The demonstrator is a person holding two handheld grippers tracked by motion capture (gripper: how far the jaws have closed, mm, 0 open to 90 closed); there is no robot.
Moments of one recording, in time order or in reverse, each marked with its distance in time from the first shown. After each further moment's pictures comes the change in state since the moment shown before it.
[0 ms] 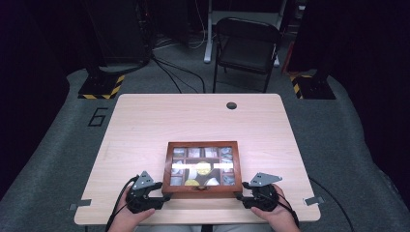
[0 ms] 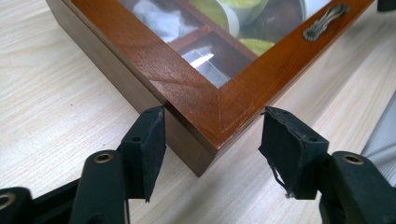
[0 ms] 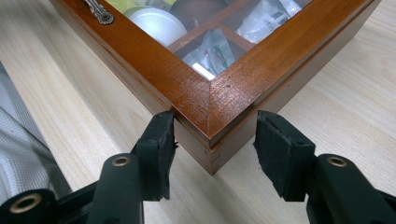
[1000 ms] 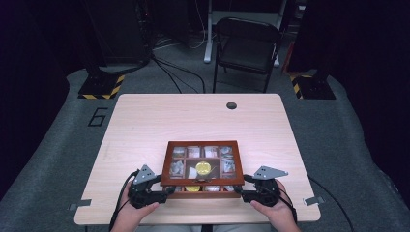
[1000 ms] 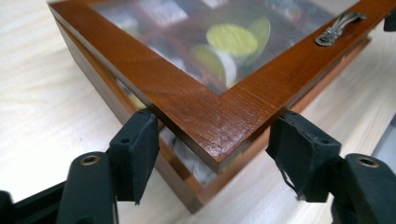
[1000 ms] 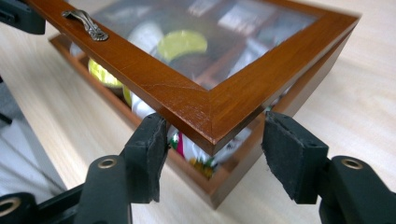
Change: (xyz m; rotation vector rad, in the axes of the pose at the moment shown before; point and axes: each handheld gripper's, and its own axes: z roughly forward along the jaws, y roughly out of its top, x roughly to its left) left arm -0.004 0.028 -0.010 -0.091 0.028 -0.051; right arm -0.001 0.020 -0.014 -0.098 -0.002 0.087
